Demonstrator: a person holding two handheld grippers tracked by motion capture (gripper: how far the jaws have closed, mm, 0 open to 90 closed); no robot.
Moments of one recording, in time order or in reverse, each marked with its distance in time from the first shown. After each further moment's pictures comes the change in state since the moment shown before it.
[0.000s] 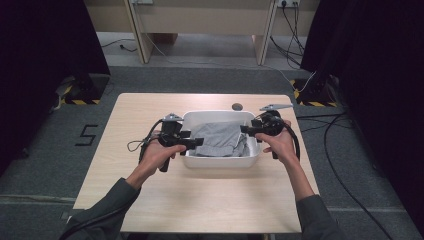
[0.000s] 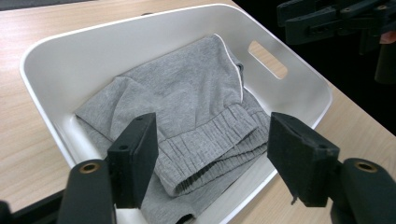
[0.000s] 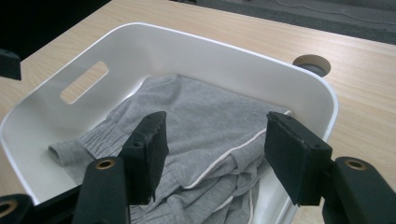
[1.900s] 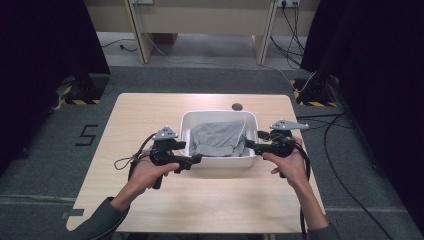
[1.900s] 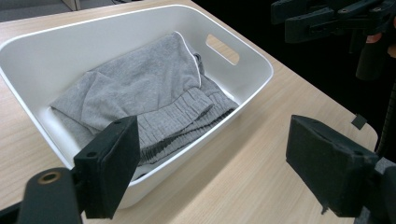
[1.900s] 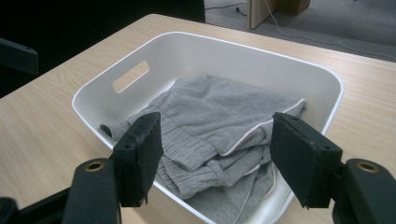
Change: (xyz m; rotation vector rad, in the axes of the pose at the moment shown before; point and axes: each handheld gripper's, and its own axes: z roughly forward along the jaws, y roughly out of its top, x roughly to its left) left arm -0.033 -0.030 -0.043 -0.047 -0.063 0.075; right arm 0.037 -0.038 -0.053 -0.112 0.001 -0.051
